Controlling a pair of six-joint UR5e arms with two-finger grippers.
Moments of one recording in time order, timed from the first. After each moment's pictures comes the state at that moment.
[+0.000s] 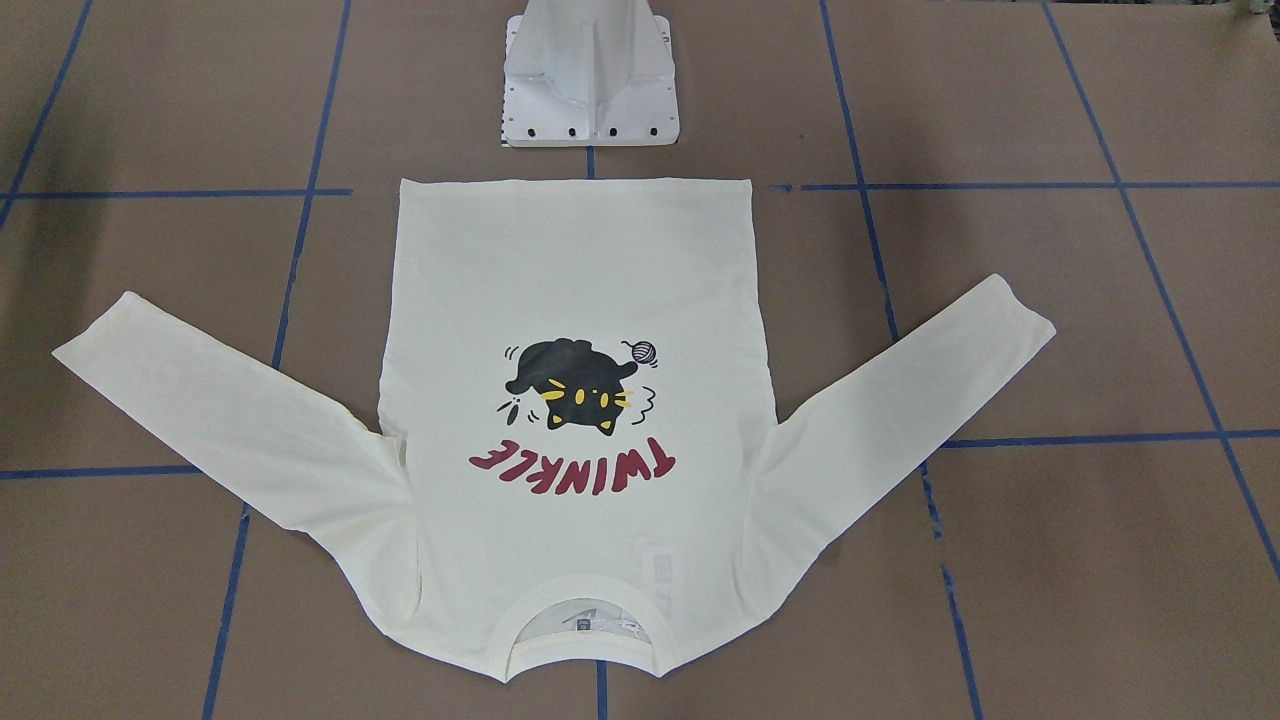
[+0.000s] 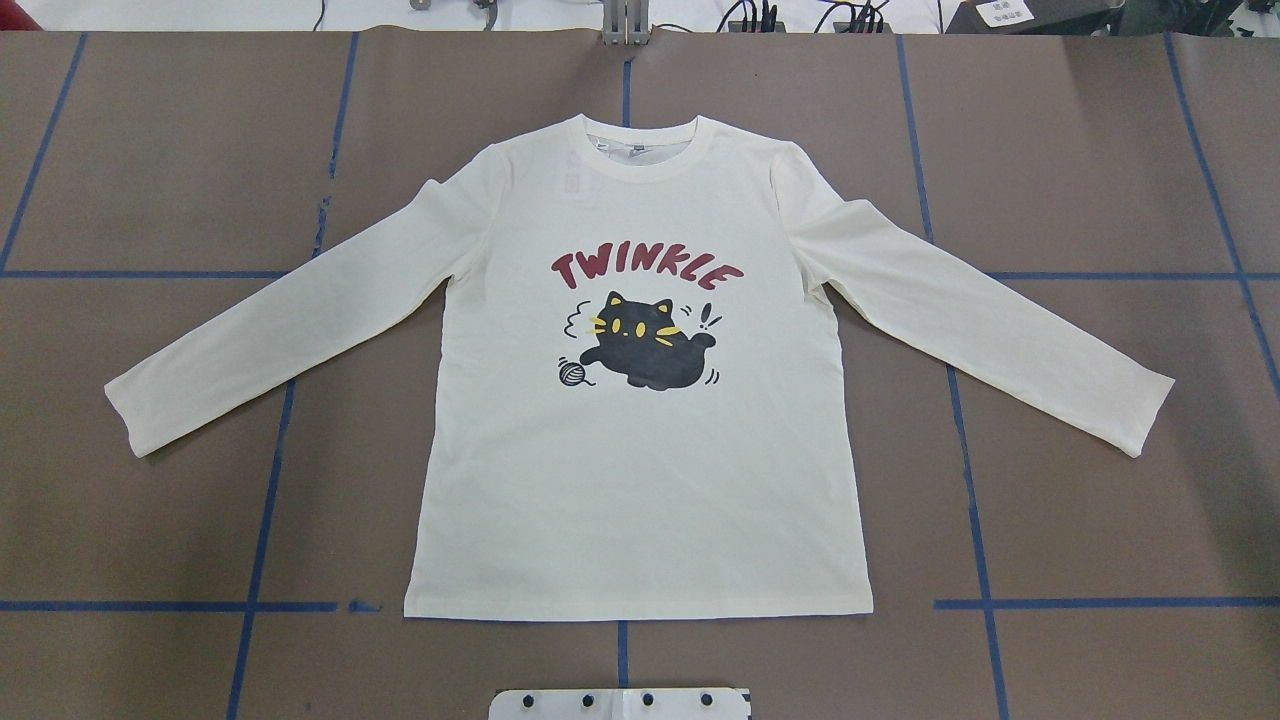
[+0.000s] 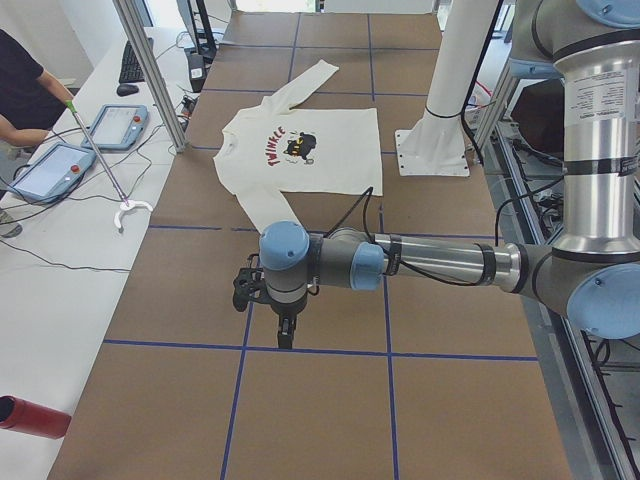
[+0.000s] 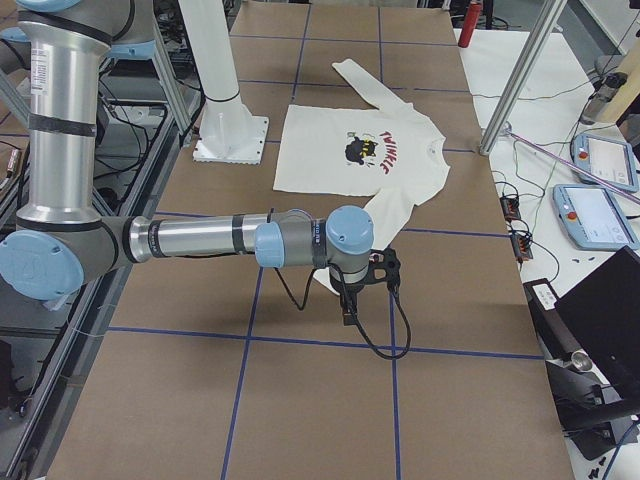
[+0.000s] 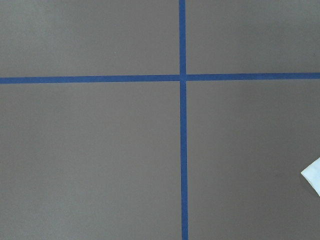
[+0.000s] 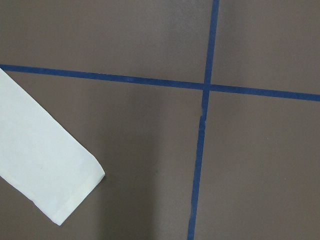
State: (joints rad) left arm -1.56 -1.48 -1.77 -1.58 -2.35 -0.03; right arm 1.54 -1.69 1.80 -1.57 2.40 0.00
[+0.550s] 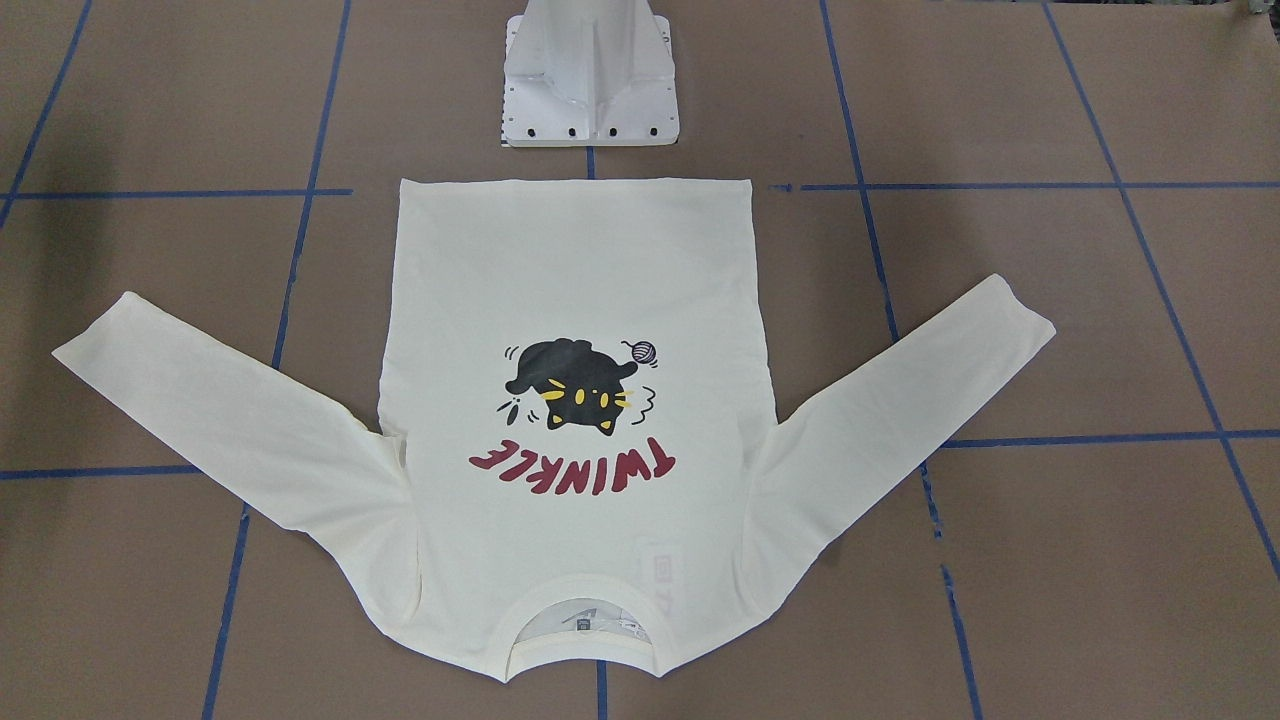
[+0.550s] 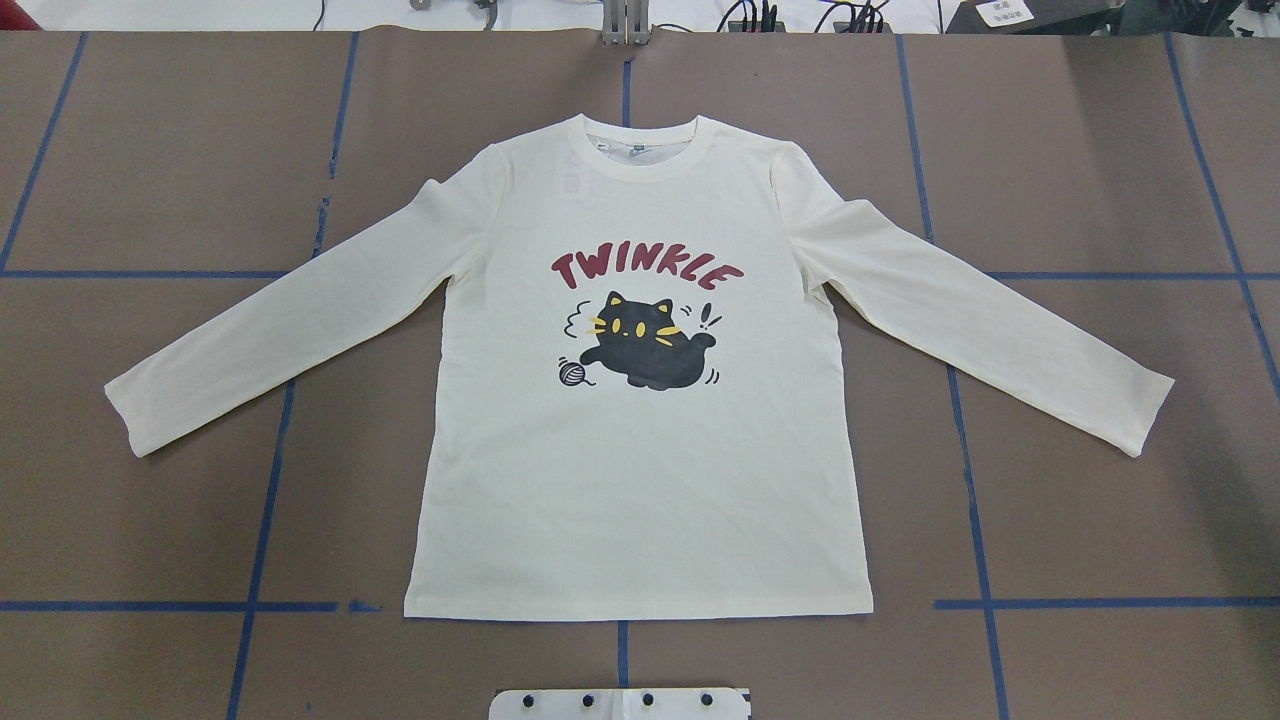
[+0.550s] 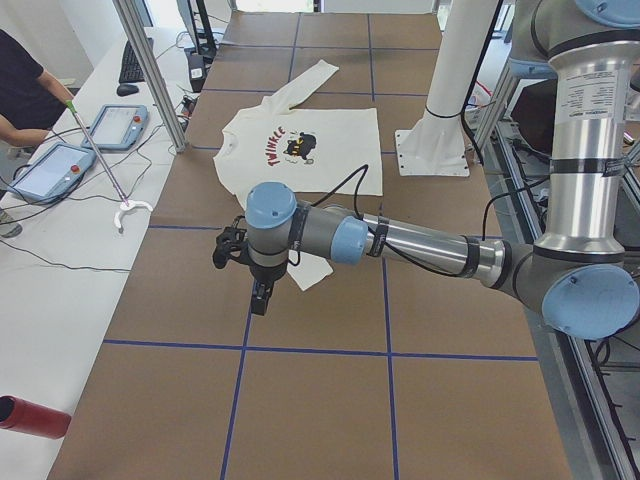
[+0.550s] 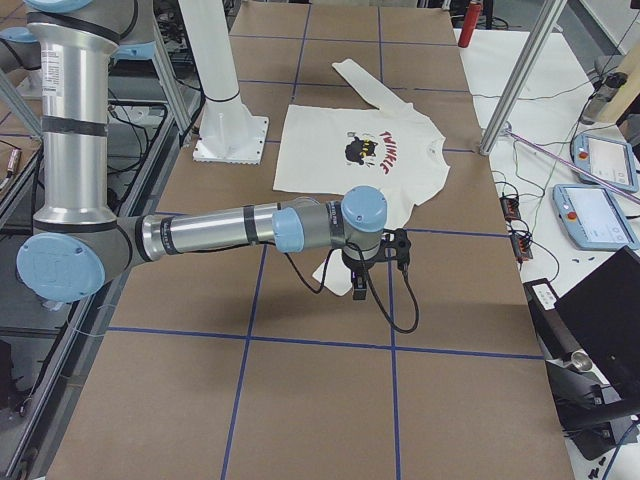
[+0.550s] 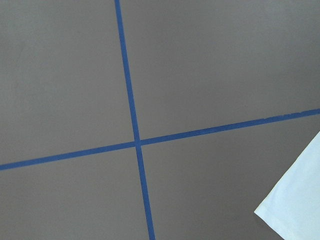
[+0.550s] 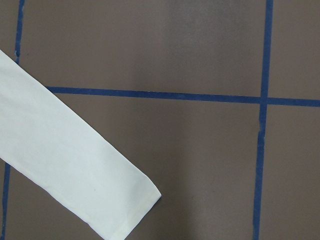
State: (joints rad) left arm -1.54 -1.56 -1.80 -1.68 -2.35 -0.04; right arm 1.42 -1.66 1.80 -1.47 2.44 0.21
